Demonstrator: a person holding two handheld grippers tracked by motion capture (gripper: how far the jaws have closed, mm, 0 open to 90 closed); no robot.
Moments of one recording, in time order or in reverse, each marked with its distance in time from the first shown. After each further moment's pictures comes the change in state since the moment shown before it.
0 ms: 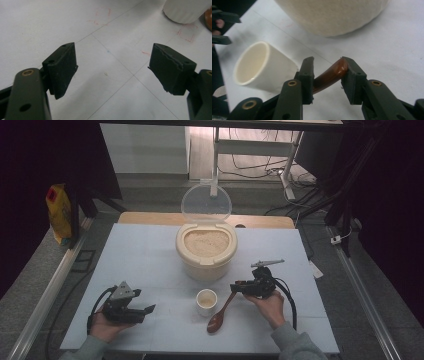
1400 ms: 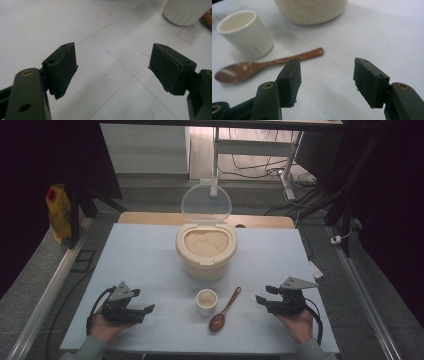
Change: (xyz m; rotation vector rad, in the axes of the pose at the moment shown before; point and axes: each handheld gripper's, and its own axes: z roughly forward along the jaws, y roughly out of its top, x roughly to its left) left arm -0.001 -0.001 -0.002 -0.017 0.010 0.000; right arm -0.012 -0.061 -0.075 -0.179 -0.187 -0.249
